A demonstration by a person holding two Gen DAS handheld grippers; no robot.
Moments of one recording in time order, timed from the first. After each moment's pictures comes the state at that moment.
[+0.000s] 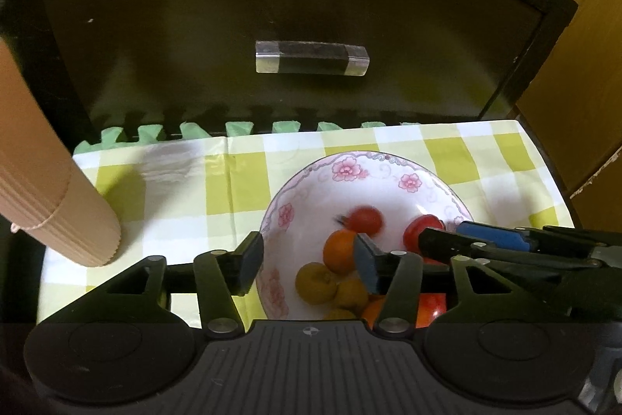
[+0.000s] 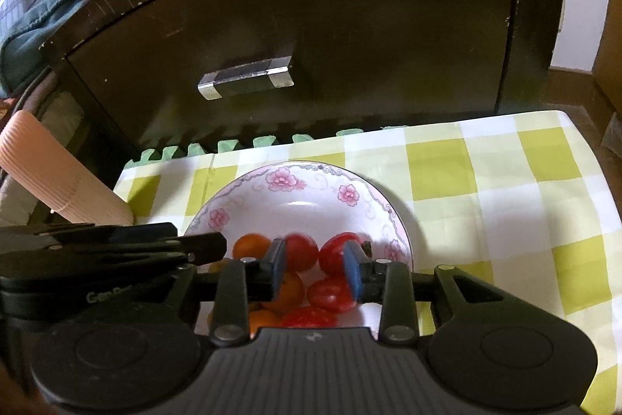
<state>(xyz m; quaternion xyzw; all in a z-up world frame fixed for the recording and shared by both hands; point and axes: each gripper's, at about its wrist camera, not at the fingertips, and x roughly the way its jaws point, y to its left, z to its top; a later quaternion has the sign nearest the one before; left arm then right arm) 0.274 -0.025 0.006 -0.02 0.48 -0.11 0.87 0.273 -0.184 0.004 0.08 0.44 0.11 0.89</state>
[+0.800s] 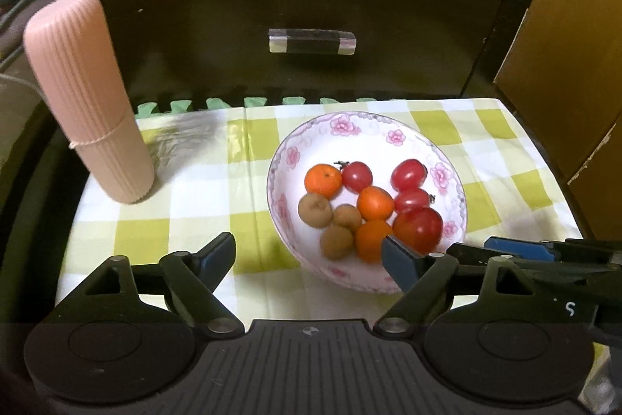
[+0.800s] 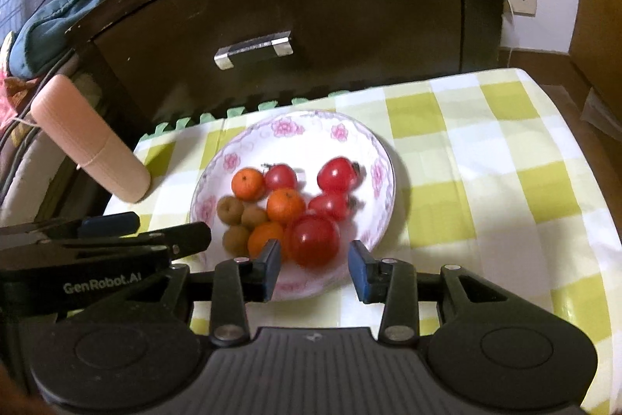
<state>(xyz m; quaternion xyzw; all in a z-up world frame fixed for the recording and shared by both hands) 0.193 -0.020 0.016 -0.01 0.45 -0.10 0.89 0.194 -0.191 0.010 0.09 0.44 0.10 0.89</state>
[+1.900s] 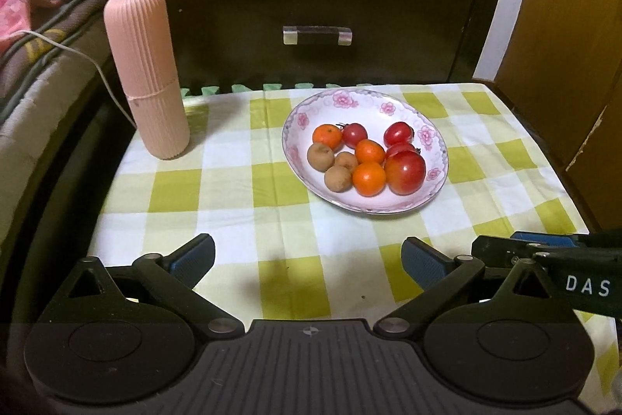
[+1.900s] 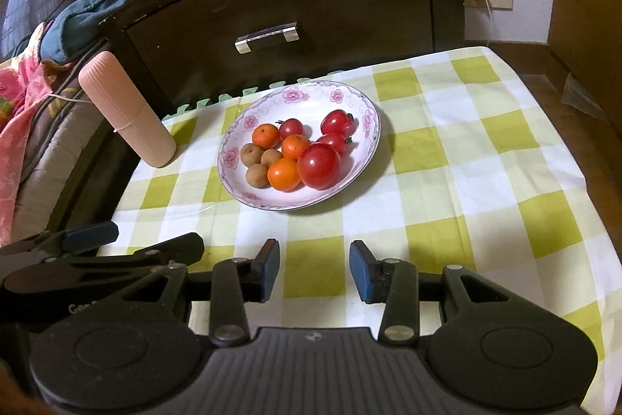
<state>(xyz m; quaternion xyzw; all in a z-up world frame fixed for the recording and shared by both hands) 0.114 -0.011 0.024 0.01 0.42 -0.08 0.90 0.107 -0.197 0.023 0.10 0.43 0.09 0.89</state>
